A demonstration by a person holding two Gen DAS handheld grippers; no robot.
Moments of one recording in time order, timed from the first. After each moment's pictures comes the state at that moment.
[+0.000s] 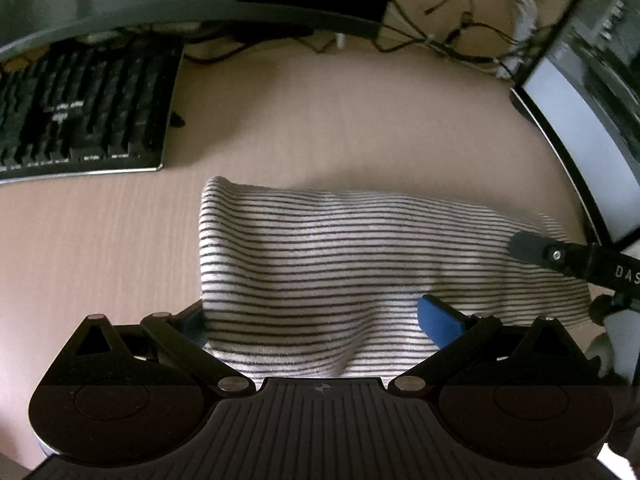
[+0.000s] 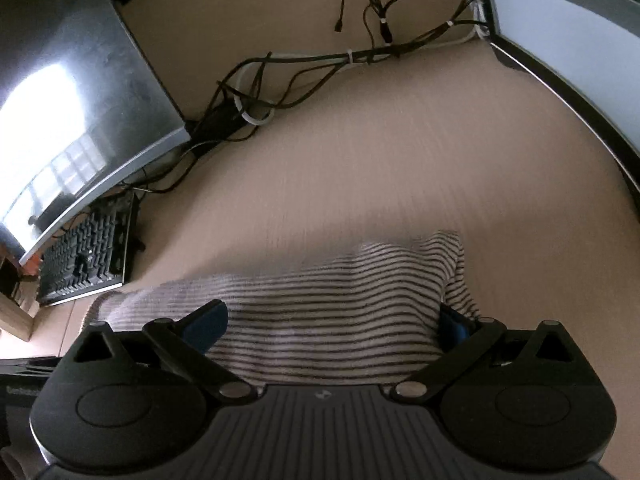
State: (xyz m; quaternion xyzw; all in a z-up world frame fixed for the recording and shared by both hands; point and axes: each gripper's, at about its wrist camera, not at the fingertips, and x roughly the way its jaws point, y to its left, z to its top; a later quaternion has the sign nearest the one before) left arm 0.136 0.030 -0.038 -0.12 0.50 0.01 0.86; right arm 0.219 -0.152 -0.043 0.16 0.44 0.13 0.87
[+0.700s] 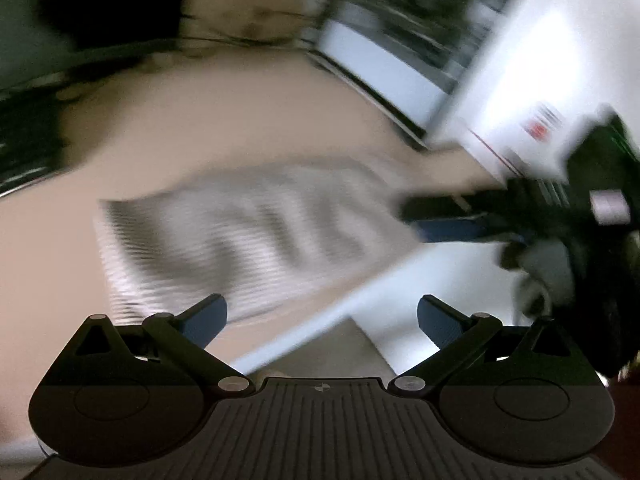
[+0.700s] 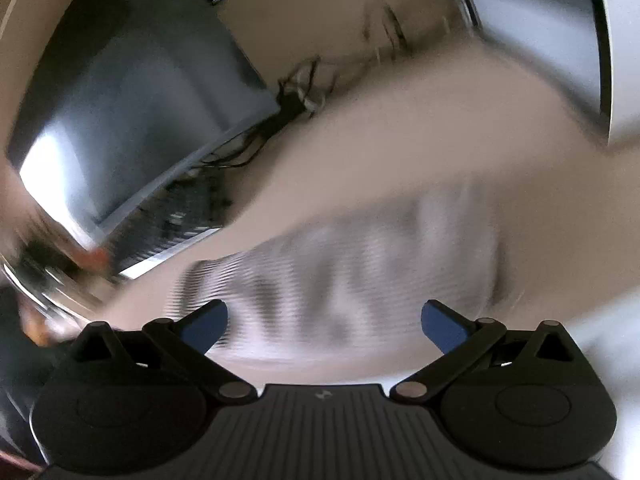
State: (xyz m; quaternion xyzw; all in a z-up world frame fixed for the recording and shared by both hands) left arm 0.022 0.015 -0.001 -0.06 0.45 -0.26 0.85; right arm 0.067 -0.152 -0.005 0.27 0.43 0.16 0.85
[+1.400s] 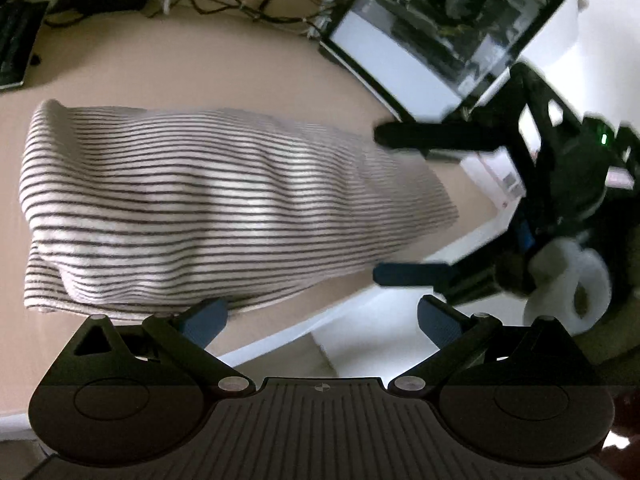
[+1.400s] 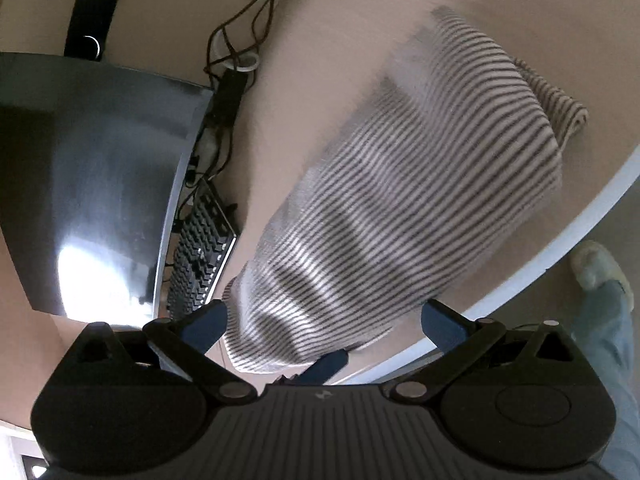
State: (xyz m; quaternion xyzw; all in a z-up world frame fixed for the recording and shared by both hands) left arm 0.064 0.021 -0.077 -0.17 0.44 -0.25 0.84; right arm 0.095 -0.141 -0.063 0.47 0.49 0.12 0.72
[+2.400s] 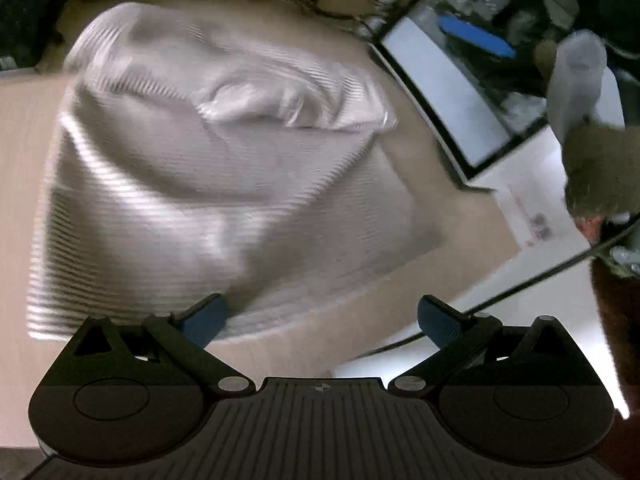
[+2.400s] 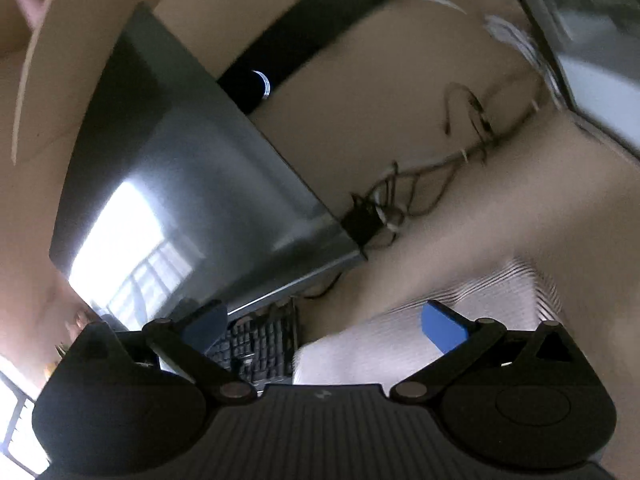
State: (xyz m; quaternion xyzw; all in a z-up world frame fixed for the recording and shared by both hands) left arm 0.093 0.018 -0.058 -0.20 0.48 -0.19 0.83; right arm 0.201 -0.125 0.059 0.28 0.30 0.22 0.88
